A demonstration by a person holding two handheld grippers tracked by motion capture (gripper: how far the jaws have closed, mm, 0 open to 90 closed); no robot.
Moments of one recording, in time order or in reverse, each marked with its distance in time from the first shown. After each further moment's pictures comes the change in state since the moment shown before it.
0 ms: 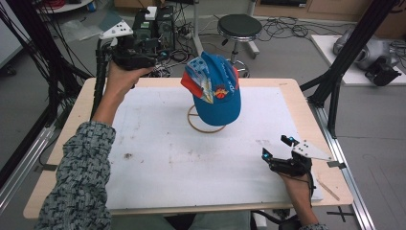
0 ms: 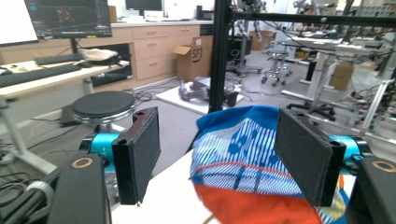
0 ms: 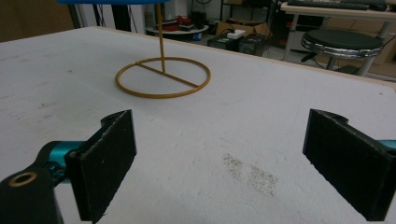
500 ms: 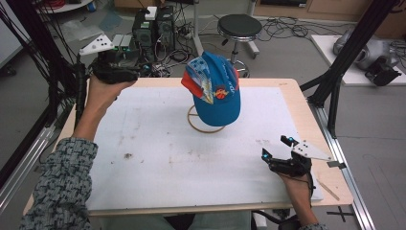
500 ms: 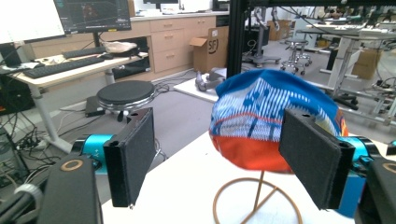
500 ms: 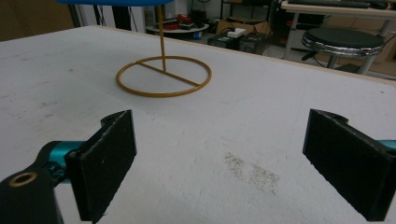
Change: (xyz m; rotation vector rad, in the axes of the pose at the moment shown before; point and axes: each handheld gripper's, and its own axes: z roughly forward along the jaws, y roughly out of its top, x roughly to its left) left arm -0.004 -0.025 -0.048 0.029 0.069 0.033; right arm 0.001 0.000 0.000 0.006 0.001 0.001
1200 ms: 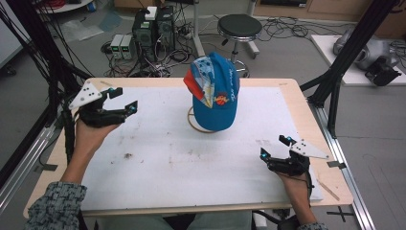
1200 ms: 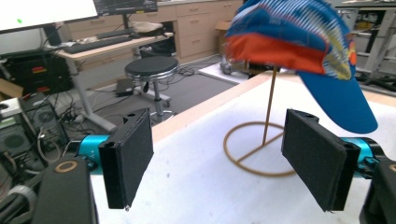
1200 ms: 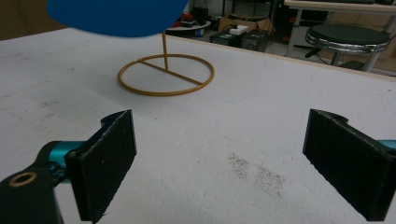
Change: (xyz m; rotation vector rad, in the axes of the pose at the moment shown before) left arm -0.036 -0.094 -0.064 0.040 0.134 0.017; right arm 0.001 0.001 0.005 0.010 0.007 -0.002
